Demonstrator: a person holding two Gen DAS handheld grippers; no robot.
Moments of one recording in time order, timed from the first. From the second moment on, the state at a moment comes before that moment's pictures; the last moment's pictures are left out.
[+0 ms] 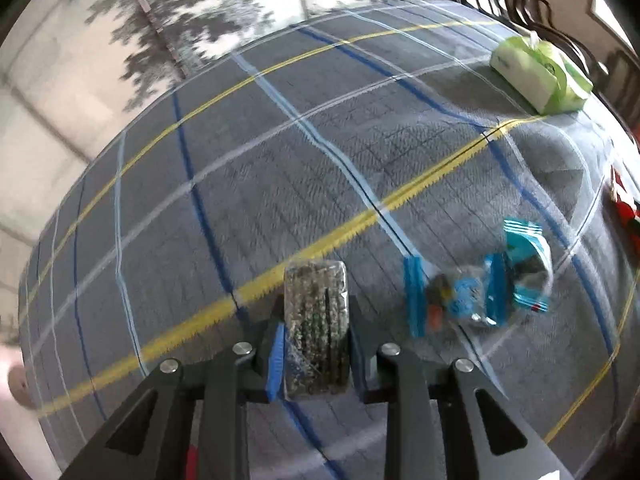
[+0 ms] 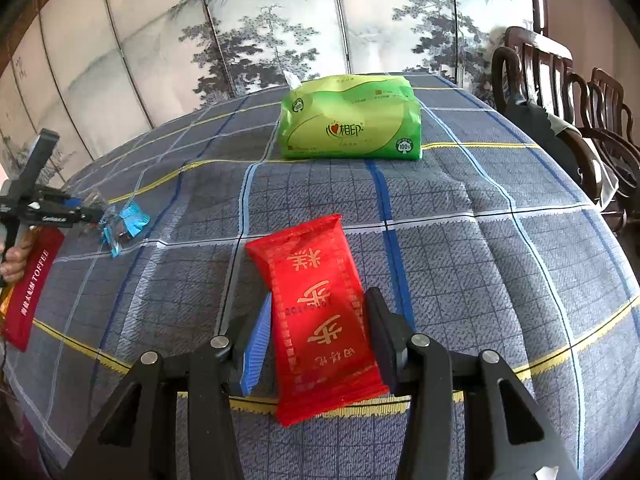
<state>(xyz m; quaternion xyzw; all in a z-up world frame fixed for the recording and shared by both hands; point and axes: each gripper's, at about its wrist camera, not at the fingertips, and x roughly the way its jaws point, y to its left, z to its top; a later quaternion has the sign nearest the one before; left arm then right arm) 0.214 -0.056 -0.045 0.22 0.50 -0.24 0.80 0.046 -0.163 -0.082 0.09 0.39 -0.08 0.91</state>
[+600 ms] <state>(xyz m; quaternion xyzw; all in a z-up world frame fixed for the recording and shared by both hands) 0.037 -0.014 0.002 0.10 0.50 -0.15 0.85 0.056 -0.151 -0.085 0.07 0.40 -0.09 0.91</state>
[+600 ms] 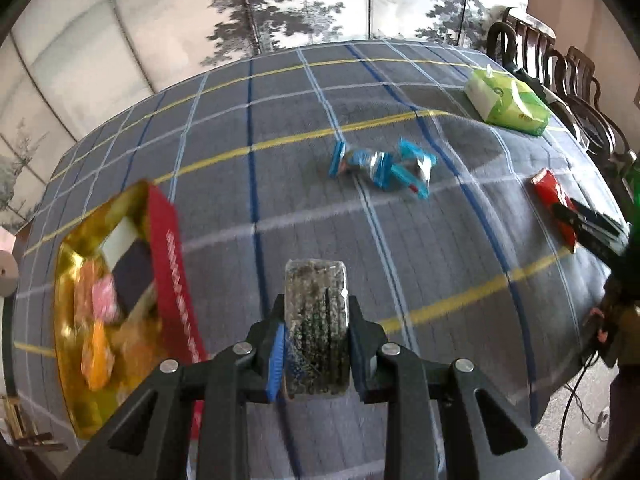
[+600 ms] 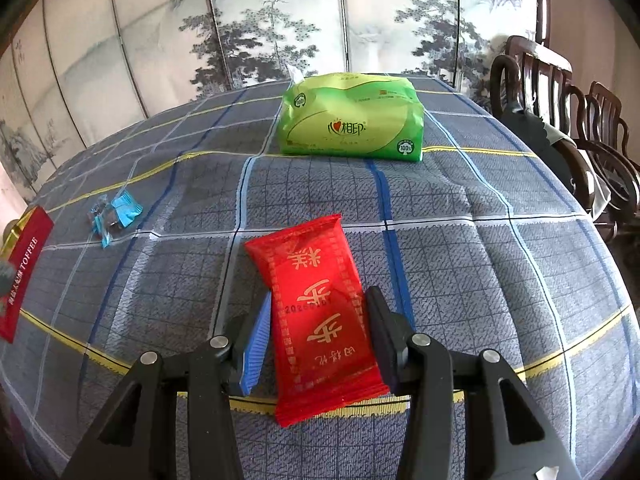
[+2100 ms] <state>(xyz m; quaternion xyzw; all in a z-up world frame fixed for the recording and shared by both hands) -0.009 0.086 0.028 0.02 0.47 -0.10 0.88 0.069 -0.136 -0.089 0.06 0.41 -0.10 0.91</state>
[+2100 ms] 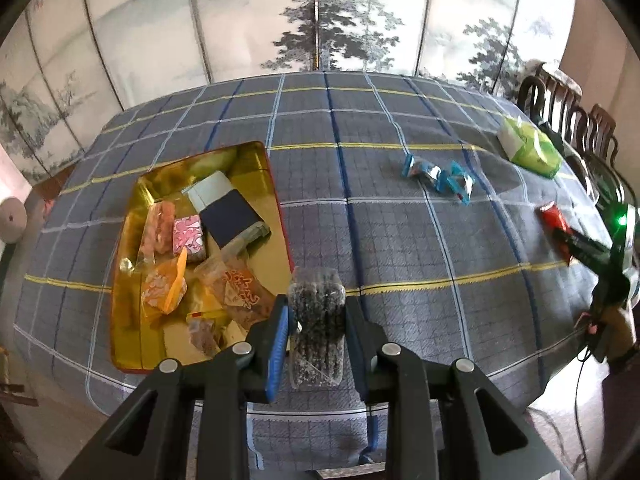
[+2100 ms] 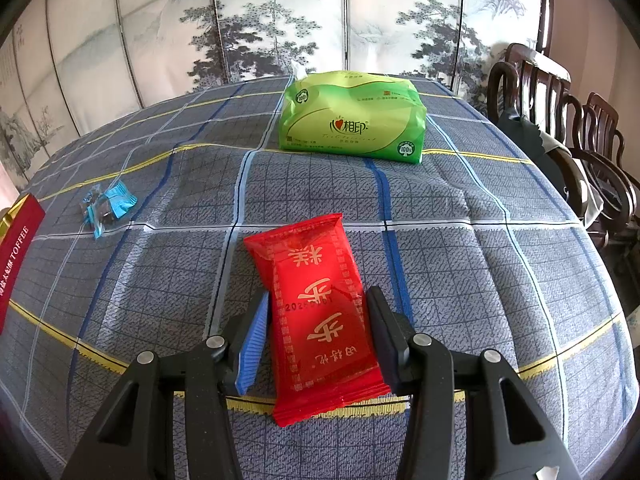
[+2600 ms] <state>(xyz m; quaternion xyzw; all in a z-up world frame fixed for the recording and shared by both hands) 0.005 0.139 0.036 -0.02 0.48 -0.06 0.88 0.073 -0.132 -0.090 0.06 0.41 -0.10 0.91</state>
